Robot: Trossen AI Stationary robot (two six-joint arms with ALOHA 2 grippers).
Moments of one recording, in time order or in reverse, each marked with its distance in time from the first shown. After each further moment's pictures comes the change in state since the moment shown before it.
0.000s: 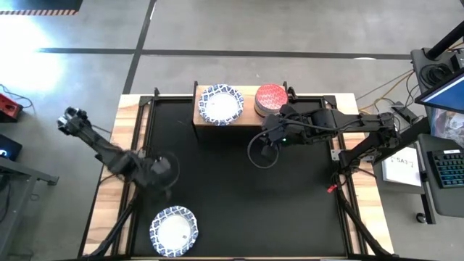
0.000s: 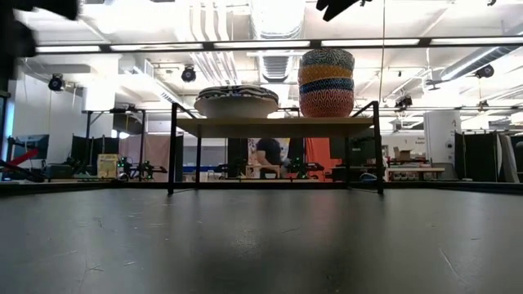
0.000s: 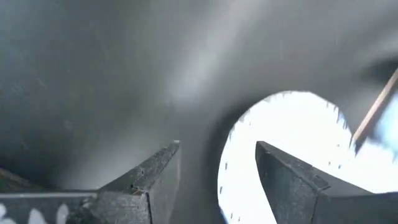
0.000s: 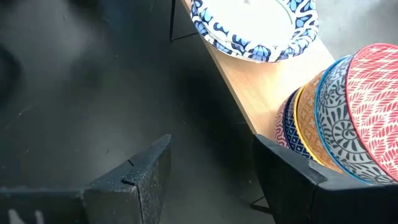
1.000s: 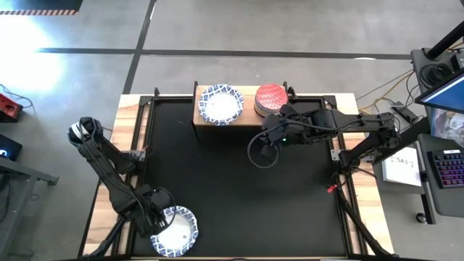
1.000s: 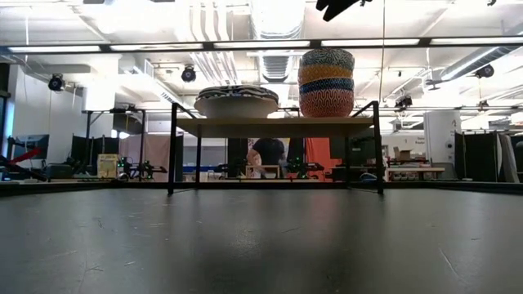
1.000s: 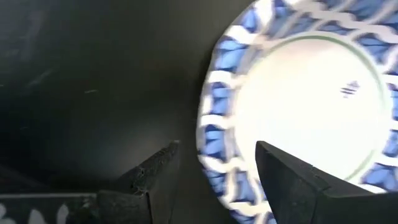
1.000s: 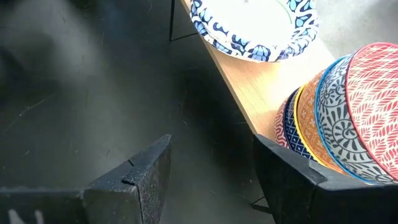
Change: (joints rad) left arm -0.329 0.333 -0.037 0.163 0.037 -0.279; right arm 0.000 0.000 0.000 0.000 0.000 0.005
